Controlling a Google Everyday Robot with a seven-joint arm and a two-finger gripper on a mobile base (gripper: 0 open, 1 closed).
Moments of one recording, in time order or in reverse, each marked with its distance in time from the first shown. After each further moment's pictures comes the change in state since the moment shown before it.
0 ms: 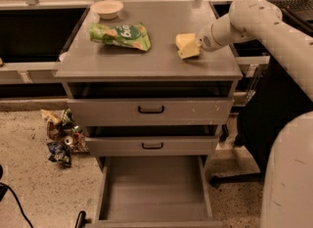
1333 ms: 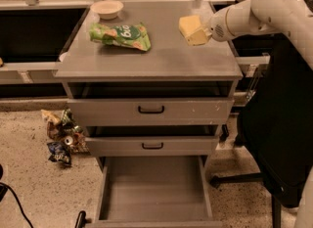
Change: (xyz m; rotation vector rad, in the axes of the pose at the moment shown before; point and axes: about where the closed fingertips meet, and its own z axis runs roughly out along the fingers) arm -0.036 0.010 -0.059 -0.021 -0.150 -0.094
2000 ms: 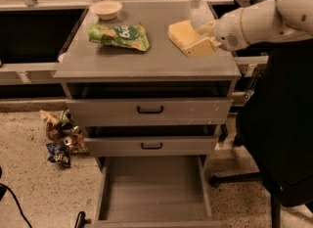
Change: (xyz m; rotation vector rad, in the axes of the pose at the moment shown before) arm -0.008 0.093 -0.068 -0.237 -0.078 -0.141
